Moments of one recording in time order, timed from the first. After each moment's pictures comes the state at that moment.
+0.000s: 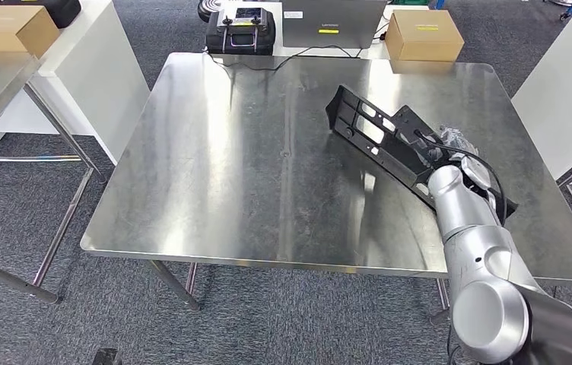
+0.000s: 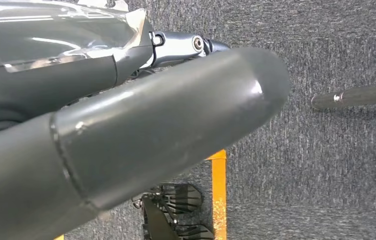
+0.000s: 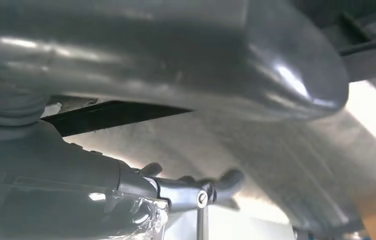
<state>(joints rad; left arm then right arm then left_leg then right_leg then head) -0.10 -0.07 0.93 -0.23 -0.64 -0.05 -0.49 -1.02 0.01 -0.07 -0.40 1.41 0.03 0.26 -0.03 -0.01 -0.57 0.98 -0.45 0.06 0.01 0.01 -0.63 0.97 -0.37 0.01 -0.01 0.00</state>
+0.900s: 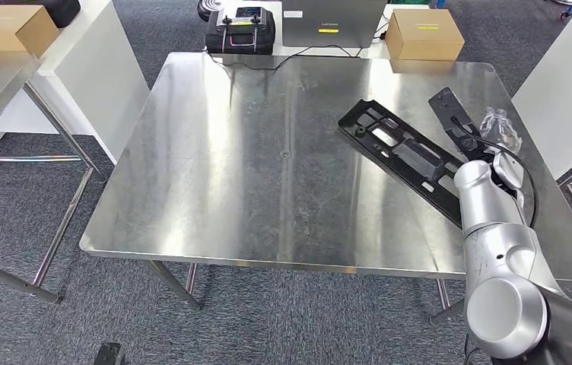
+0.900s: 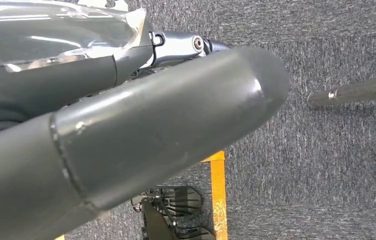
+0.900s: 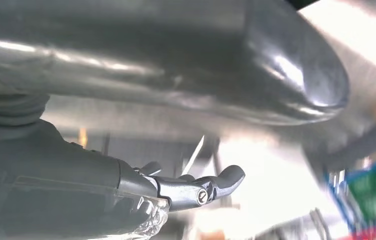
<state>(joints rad) -0.12 -0.07 0.95 -0.23 -0.69 -0.04 -0.49 -1.02 -0.04 -0.11 -0.47 1.49 -0.18 0.23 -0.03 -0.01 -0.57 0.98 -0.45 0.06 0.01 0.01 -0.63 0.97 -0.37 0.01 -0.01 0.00</state>
